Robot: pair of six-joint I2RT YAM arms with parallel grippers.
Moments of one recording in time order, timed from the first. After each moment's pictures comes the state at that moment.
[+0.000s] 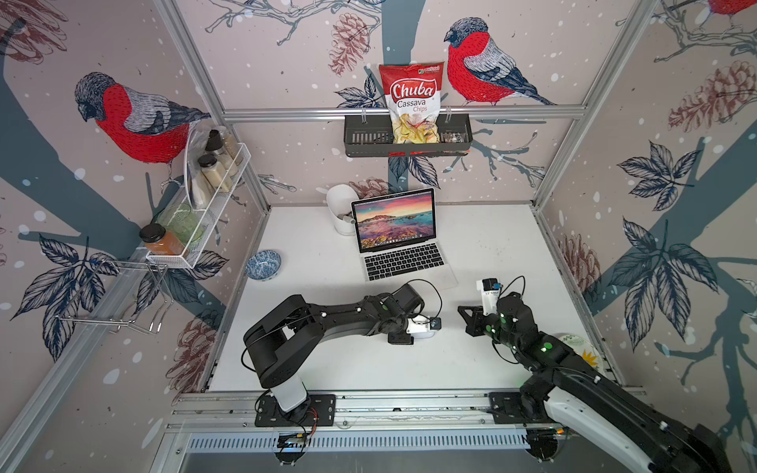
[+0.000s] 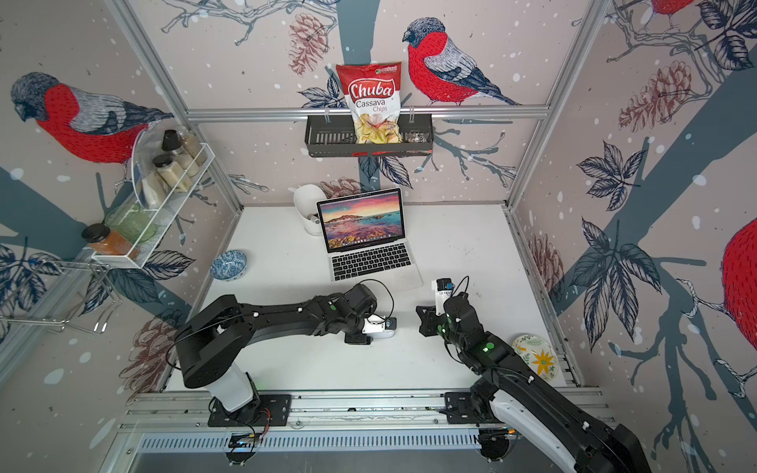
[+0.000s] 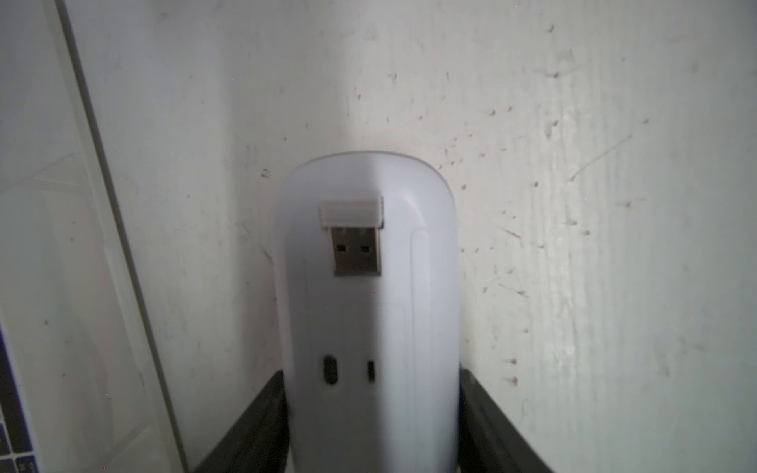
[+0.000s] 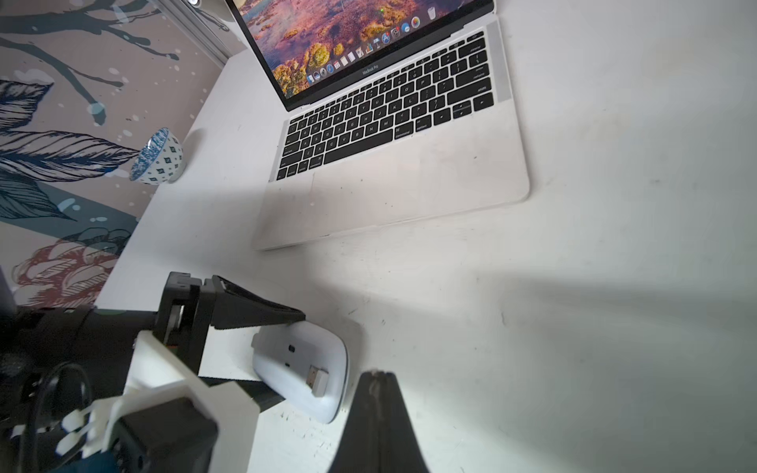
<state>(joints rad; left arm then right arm) -0.96 1.71 0.90 -0.32 0.06 0.71 0.59 0.70 0.30 -0.16 -0.14 0.51</state>
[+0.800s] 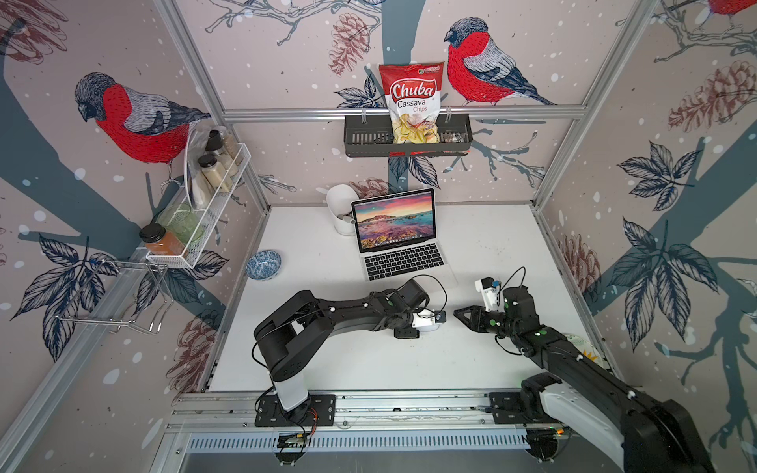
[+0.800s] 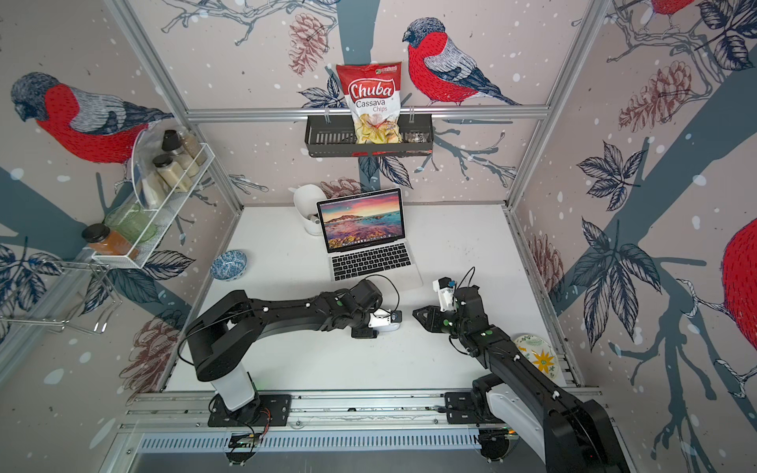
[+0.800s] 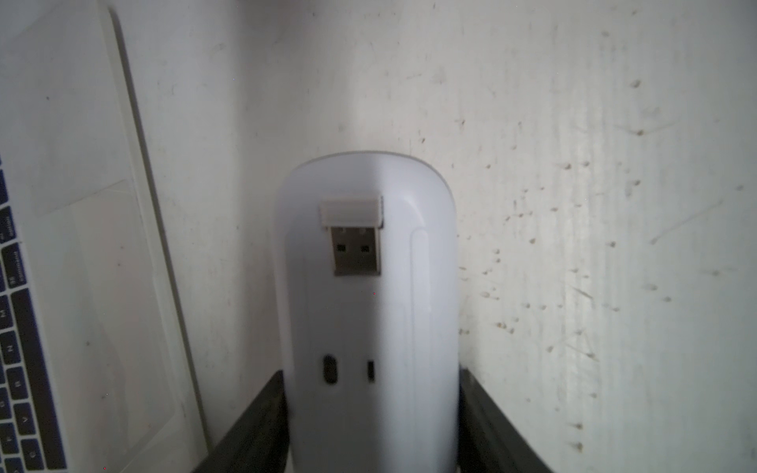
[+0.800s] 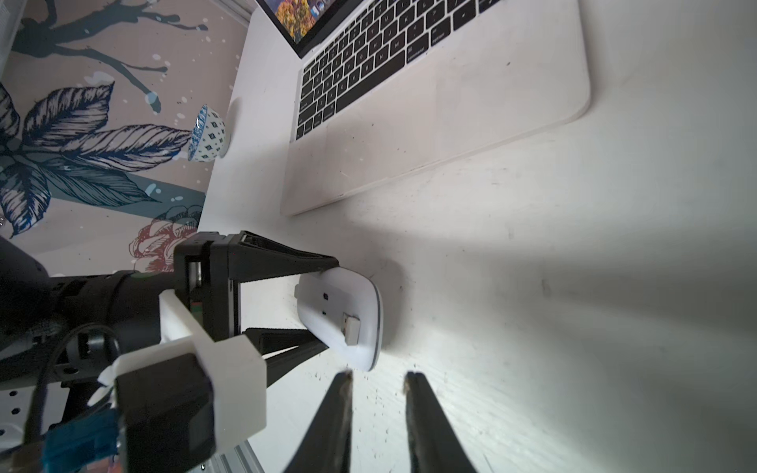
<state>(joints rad) -0.95 1.77 0.96 -0.30 0.05 0.69 0.35 0.96 0.30 -0.05 -0.57 0.48</state>
